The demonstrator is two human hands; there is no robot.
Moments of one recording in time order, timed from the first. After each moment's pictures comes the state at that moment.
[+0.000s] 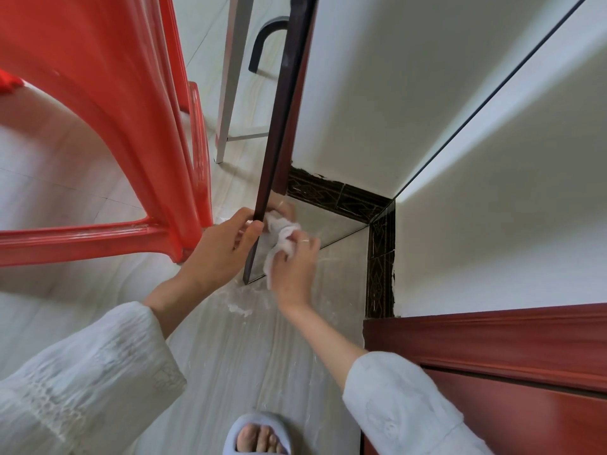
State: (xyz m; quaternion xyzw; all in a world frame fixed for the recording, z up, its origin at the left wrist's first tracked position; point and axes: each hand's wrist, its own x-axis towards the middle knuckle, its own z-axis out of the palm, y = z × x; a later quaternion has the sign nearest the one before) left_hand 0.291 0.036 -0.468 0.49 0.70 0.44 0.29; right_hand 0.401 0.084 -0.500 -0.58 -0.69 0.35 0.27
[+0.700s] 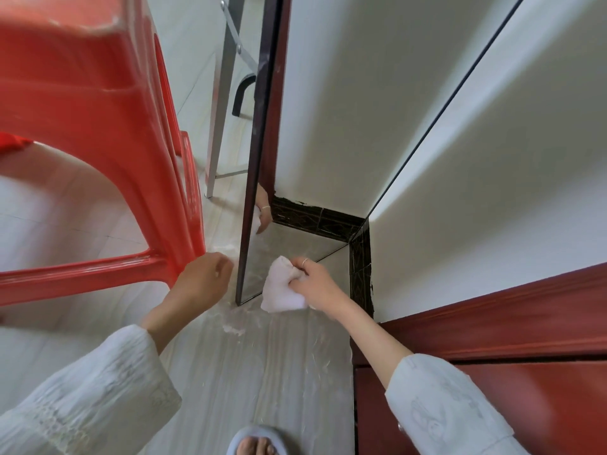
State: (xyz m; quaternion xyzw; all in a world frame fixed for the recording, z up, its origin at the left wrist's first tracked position) left_hand 0.285 0.022 -0.454 0.46 0.79 0.24 0.32; right_hand 0.458 0.111 -0.429 -0.52 -0.67 0.52 0.01
